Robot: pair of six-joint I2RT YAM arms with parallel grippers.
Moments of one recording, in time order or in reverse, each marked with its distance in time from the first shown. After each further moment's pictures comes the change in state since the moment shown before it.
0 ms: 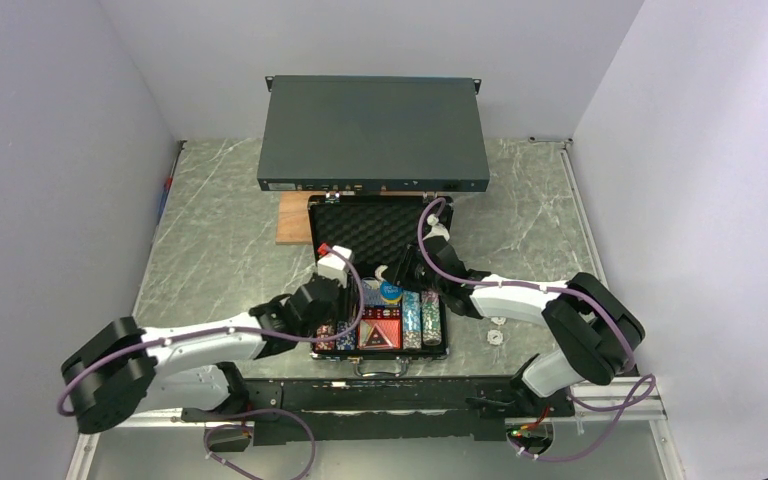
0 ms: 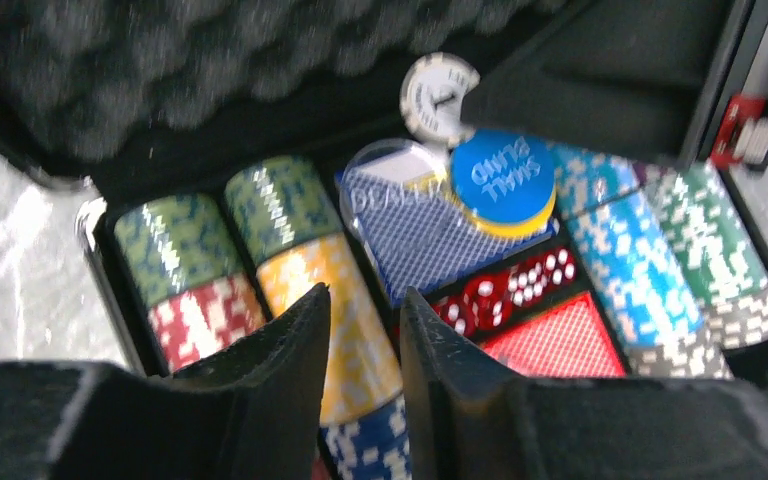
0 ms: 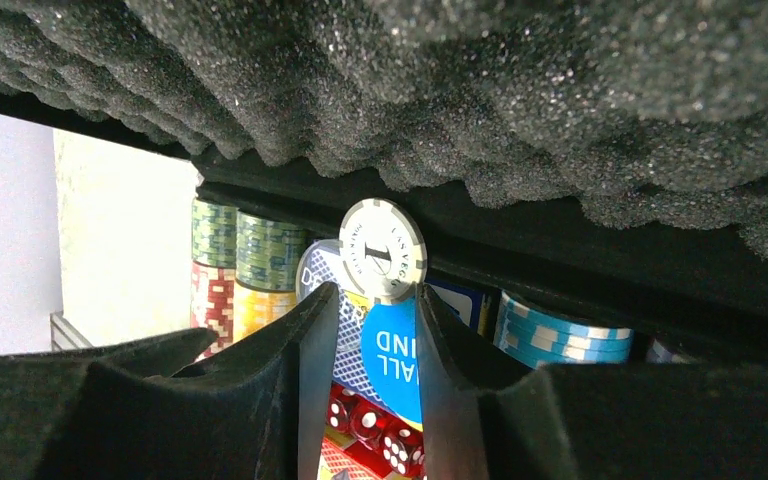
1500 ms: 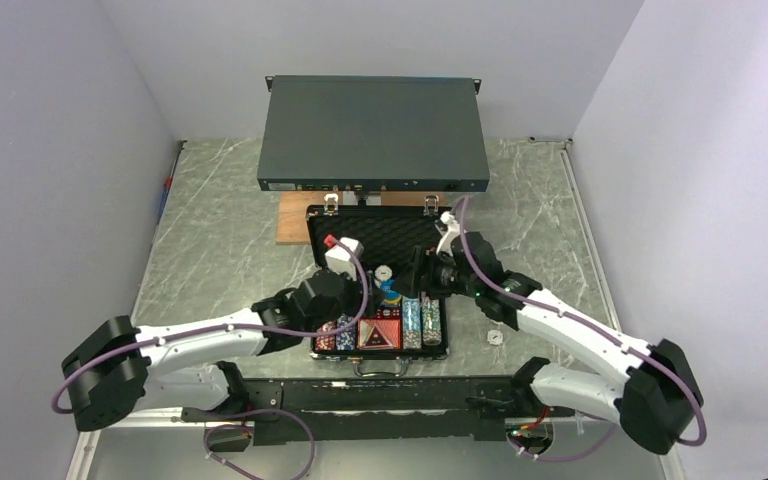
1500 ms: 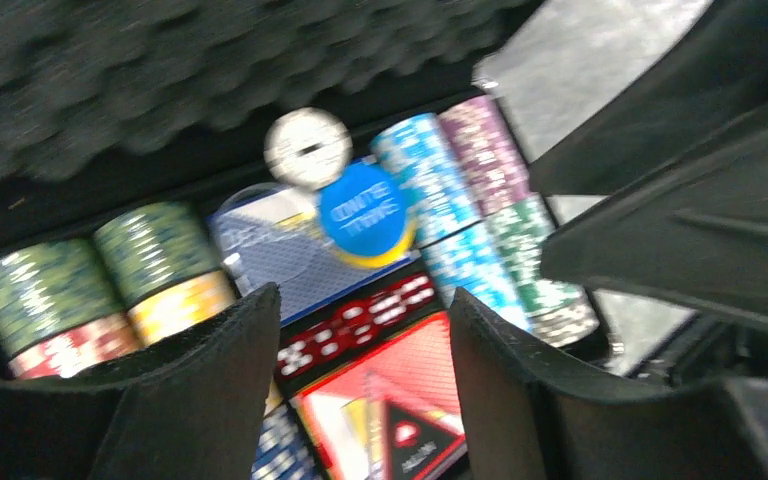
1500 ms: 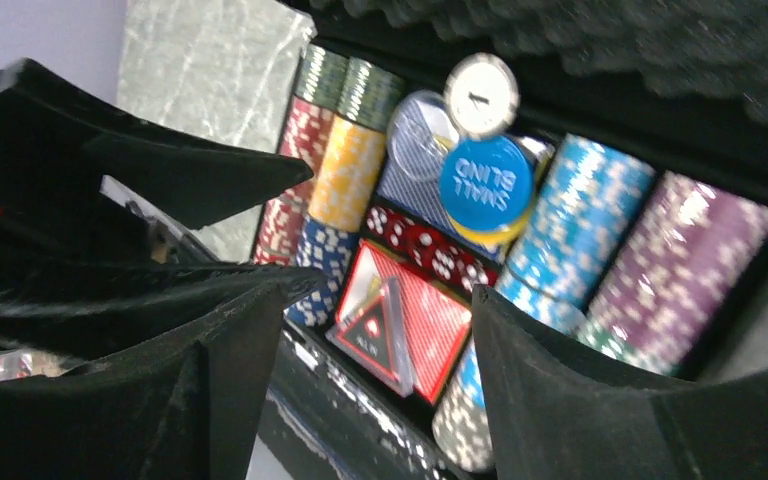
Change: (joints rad) left arm -0.052 0.054 0.130 0.064 0.101 -0.089; right arm -0.064 -0.441 0.035 -0.489 -0.239 -0.190
